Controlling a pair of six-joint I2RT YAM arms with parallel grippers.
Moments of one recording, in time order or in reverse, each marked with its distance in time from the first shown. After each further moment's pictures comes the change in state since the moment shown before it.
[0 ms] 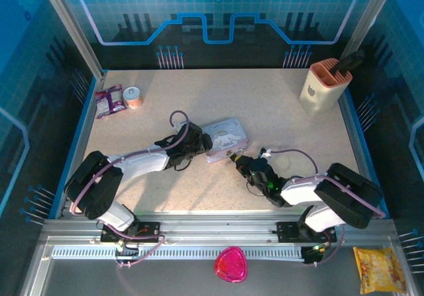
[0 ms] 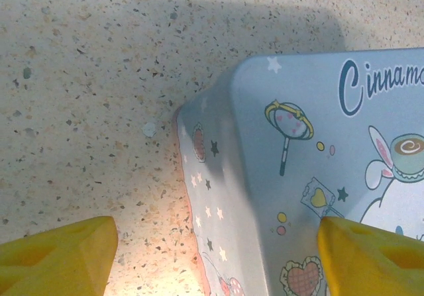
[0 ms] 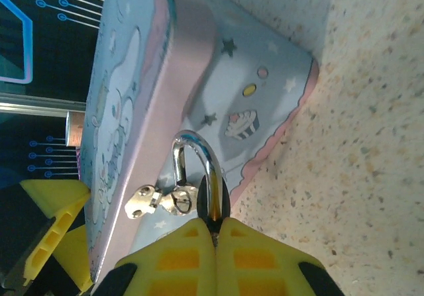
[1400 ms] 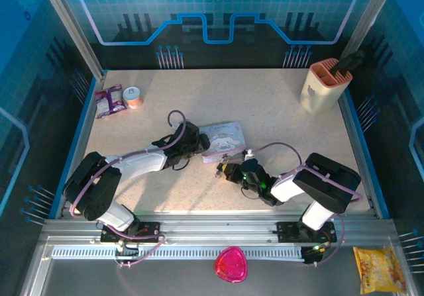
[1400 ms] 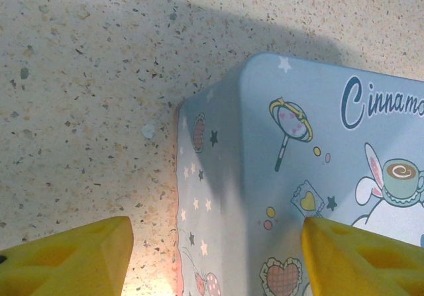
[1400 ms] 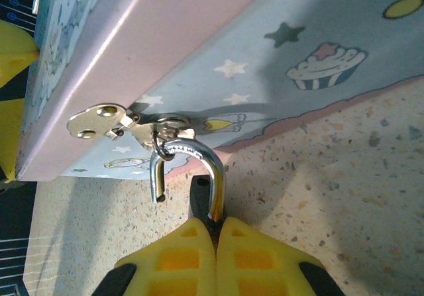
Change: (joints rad) left arm 0.027 -0.012 -0.018 0.025 0.041 -0.011; right arm 0.048 0.235 0.052 0.149 -0.200 -0.267
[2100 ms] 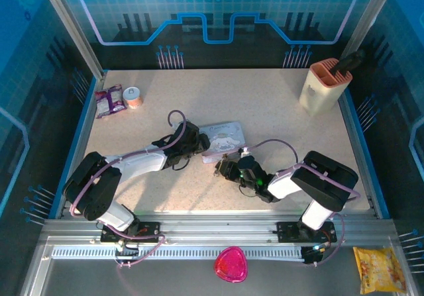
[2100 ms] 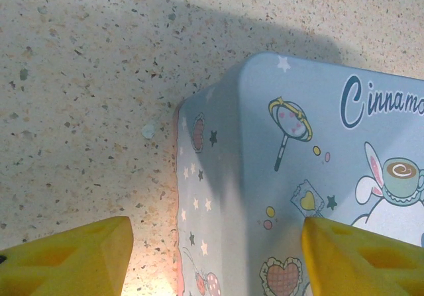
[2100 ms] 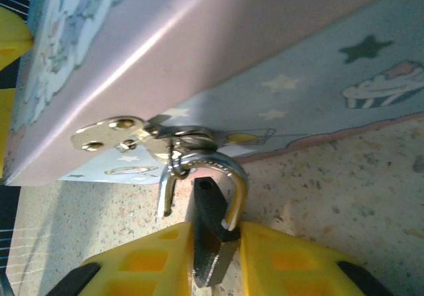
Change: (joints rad) left arm 0.001 0.000 0.000 0.000 0.001 0.009; right arm -0.005 0.028 0.060 -0.066 -0.026 -0.059
